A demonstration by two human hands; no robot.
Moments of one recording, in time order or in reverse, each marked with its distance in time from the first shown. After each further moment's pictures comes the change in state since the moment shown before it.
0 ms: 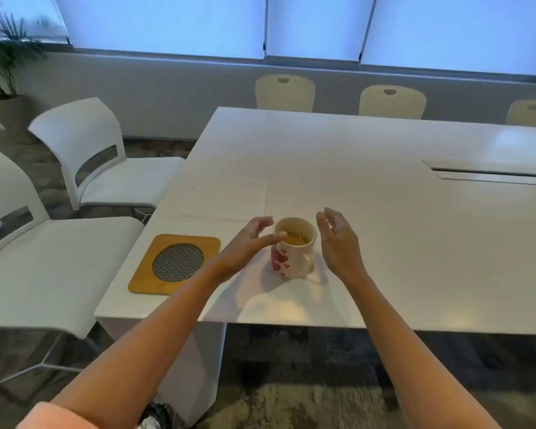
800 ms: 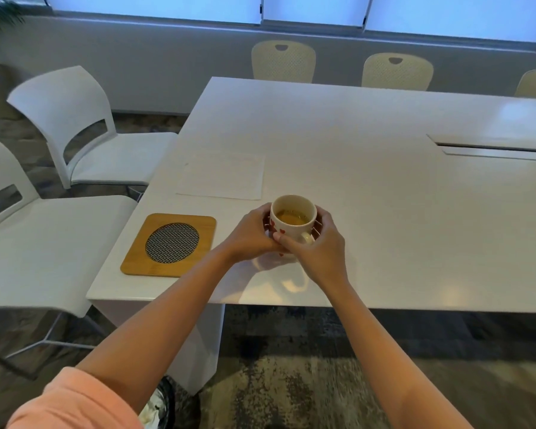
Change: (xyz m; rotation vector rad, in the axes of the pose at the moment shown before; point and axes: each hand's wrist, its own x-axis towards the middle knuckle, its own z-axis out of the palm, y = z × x) left_hand 0.024 -0.026 0.017 0.213 0.035 0.244; right_hand -0.044 0.005 0.029 0.129 0.031 -0.076
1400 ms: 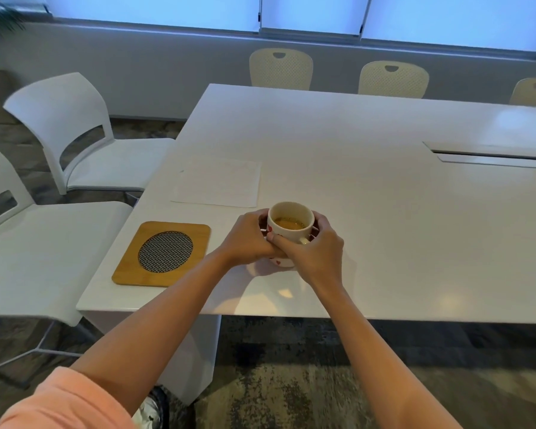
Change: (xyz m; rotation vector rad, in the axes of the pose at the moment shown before) left_hand 0.014 -0.005 0.000 0.040 0.071 0.120; right_hand 0.015 0.002 0.004 -0.042 0.116 -0.038
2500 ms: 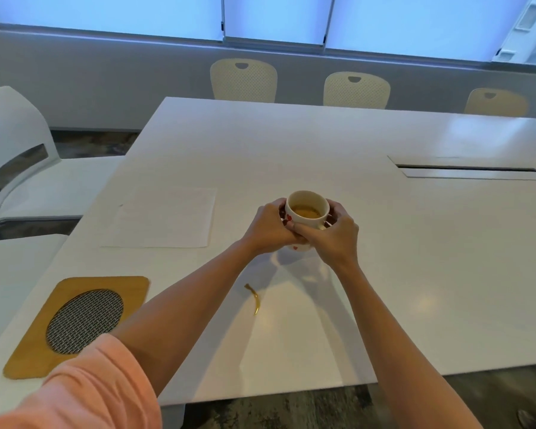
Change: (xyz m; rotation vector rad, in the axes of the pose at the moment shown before) left_hand 0.166 -0.007 0.089 -0.012 0.008 0.046; right_hand 0.149 0.080 -0.061 0.010 0.101 0.033
